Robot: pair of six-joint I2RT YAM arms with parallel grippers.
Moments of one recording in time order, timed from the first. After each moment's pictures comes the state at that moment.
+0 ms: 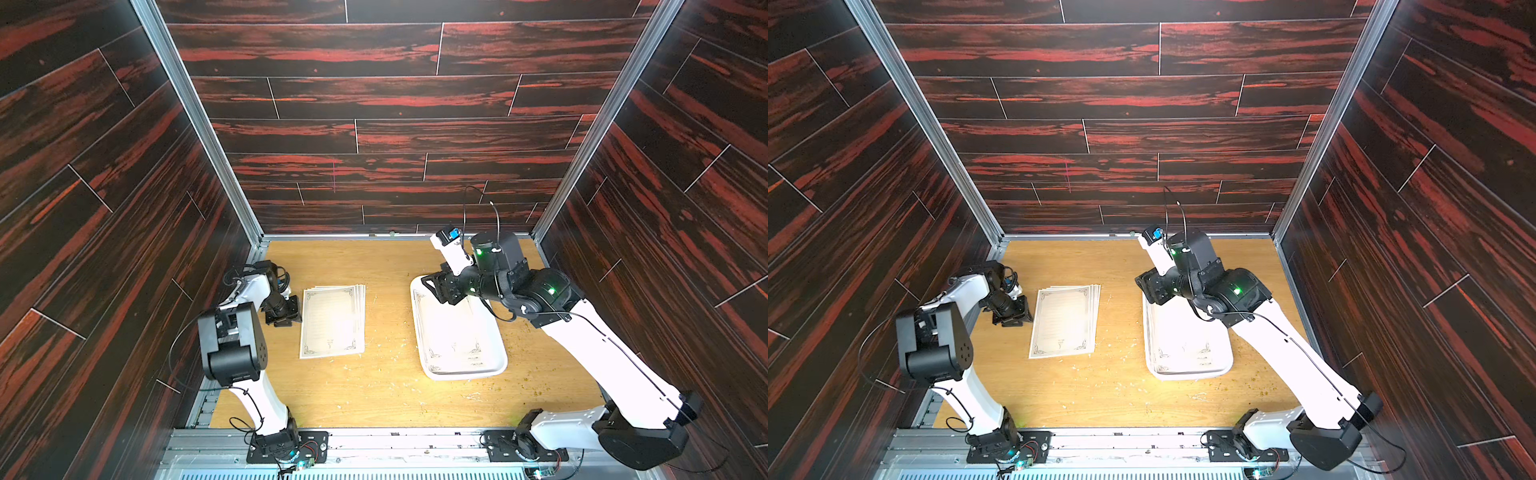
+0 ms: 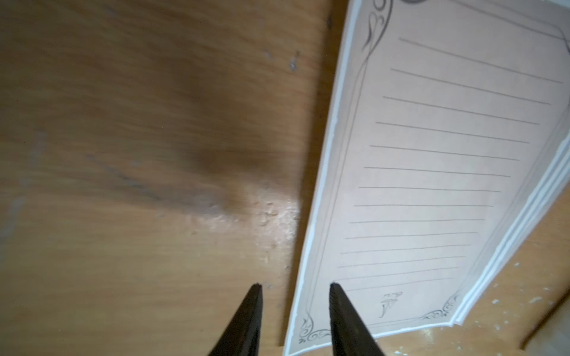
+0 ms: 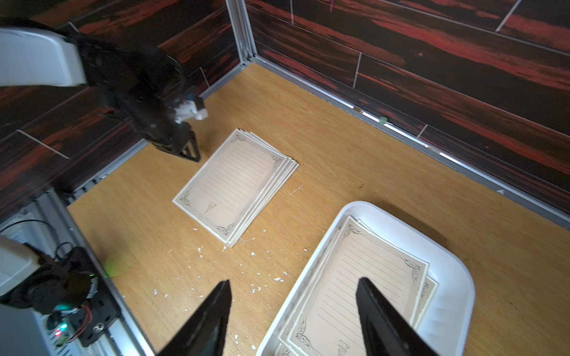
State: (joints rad) left arm 0.24 1.80 1.28 -0.94 0.20 -0.05; right arm 0.76 1.34 1.66 -0.92 0.02 0.05
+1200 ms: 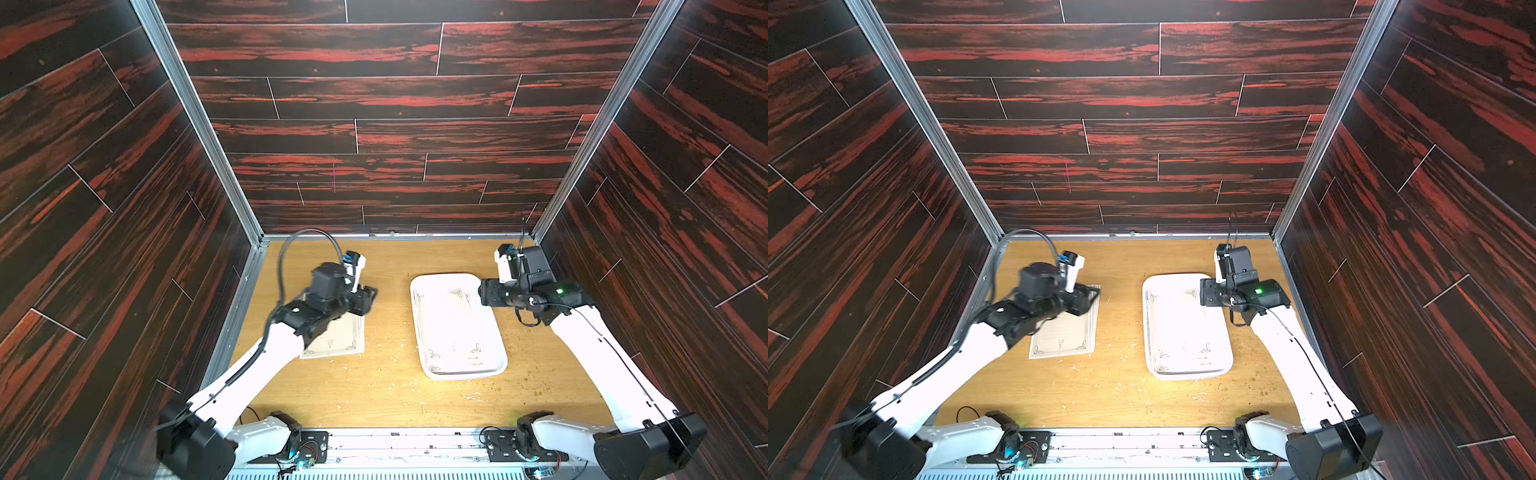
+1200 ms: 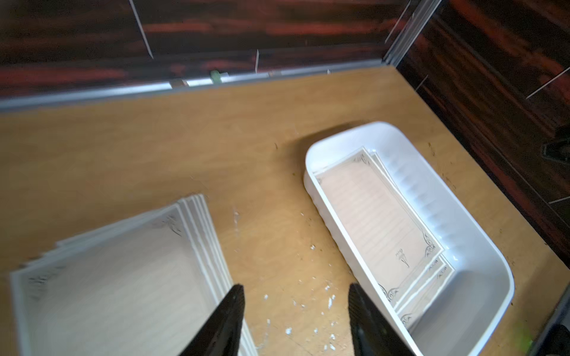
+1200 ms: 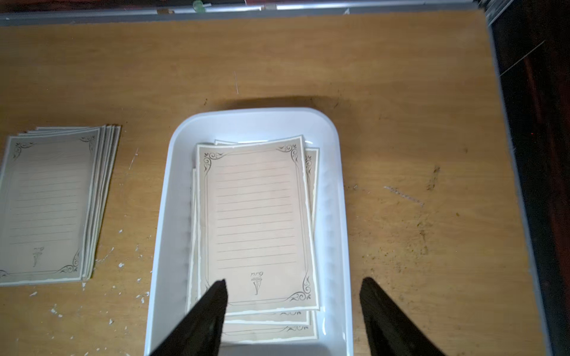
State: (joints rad) left arm -0.53 1.27 1.04 -0.38 0.12 -0.26; right arm 0.31 1.24 1.24 -0.91 0.05 0.23
